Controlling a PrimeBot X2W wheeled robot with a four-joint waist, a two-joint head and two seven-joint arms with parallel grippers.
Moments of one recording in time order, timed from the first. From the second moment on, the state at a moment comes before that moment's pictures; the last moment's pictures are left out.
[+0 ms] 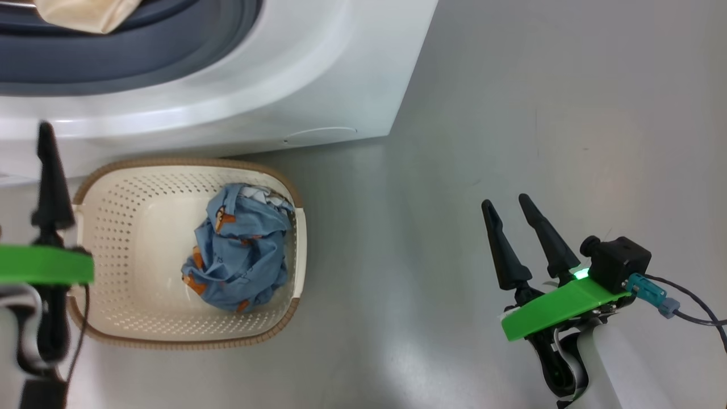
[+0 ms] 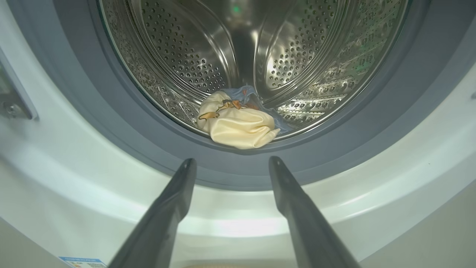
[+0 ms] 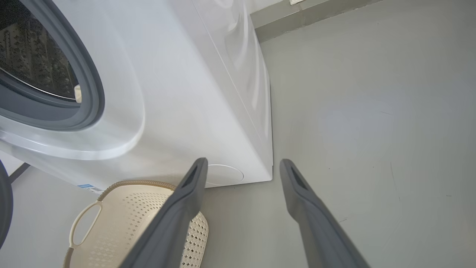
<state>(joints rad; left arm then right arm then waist) -0.46 0.33 -0.02 0.22 -0.51 -0.02 -0.26 -0.32 -0.06 0.15 0.28 0.41 0.13 -0.25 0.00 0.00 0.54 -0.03</state>
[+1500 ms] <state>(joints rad) 0.09 0.08 0.20 0.04 -0.22 -0.11 -0.26 -0.07 -0.05 0.08 0.19 0.22 0.13 -0.25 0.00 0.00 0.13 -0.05</state>
